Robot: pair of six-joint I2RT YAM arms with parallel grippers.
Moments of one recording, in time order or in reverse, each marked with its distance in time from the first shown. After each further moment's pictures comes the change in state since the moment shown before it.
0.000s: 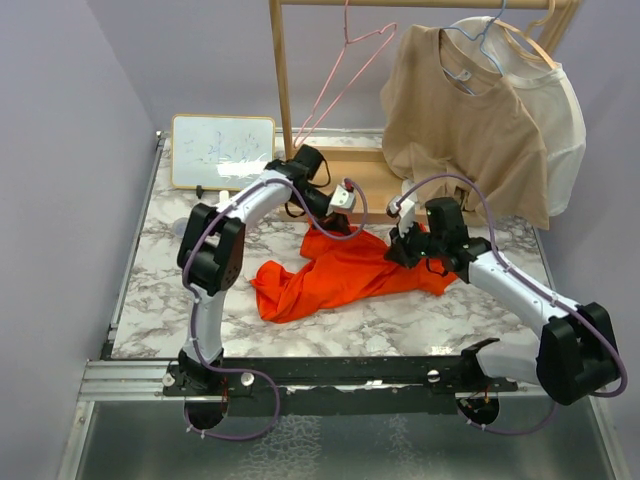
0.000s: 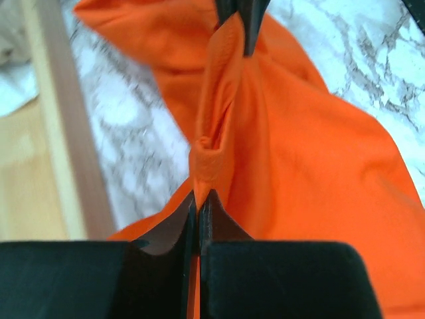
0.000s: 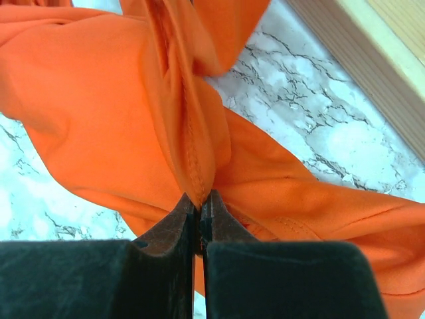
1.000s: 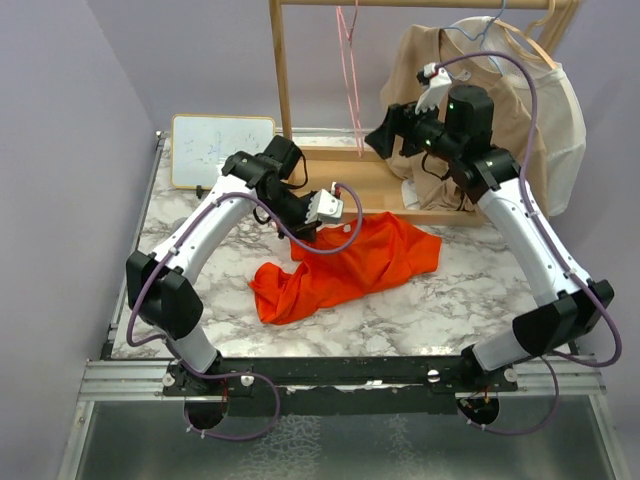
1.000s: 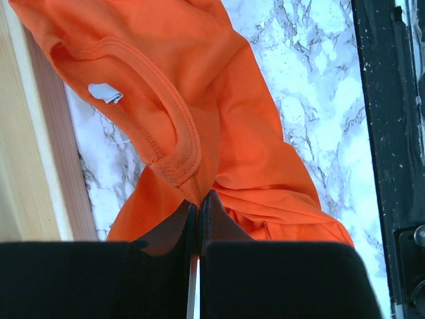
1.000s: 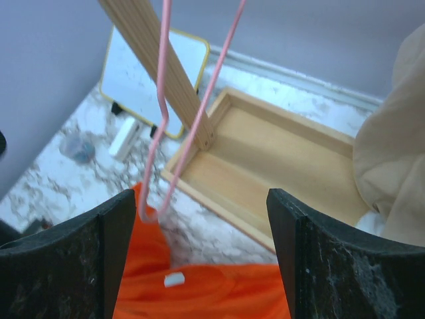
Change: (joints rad) left arm 0.003 -0.411 -0.004 -0.438 -0.388 -0.135; right arm -0.002 0.224 0.874 -0.171 0.186 0.403
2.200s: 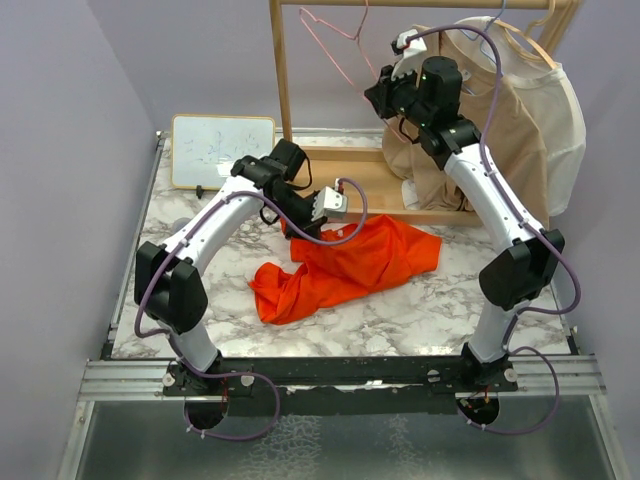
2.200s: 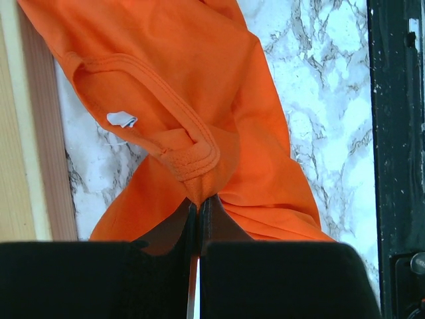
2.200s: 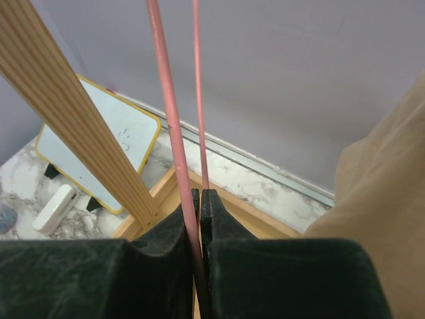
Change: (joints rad) left arm -0.002 0.012 -0.097 0.139 0.008 -0.126; right arm 0.000 0.376 0.349 0.198 0.087 -0.108
